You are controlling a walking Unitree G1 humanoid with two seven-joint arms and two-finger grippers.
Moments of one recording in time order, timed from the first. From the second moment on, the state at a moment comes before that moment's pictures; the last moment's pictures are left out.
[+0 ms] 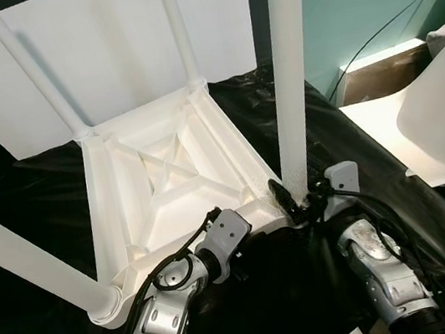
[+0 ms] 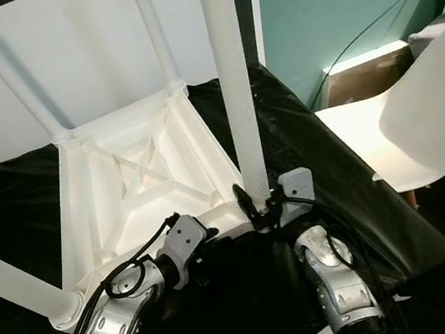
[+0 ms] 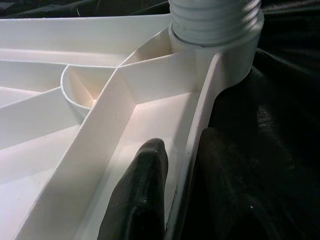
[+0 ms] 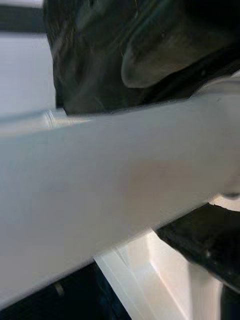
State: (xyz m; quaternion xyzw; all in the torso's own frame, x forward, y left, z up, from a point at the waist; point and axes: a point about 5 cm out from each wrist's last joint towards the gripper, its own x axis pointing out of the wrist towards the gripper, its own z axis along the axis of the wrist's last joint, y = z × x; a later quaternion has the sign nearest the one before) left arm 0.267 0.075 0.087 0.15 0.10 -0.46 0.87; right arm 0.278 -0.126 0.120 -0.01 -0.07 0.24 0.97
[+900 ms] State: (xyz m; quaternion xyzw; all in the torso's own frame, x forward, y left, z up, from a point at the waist) left arm 0.270 0.068 0.085 0.15 0.10 -0.46 0.87; right arm 0.290 -0.133 0.123 -0.06 -0.04 0.31 0.95
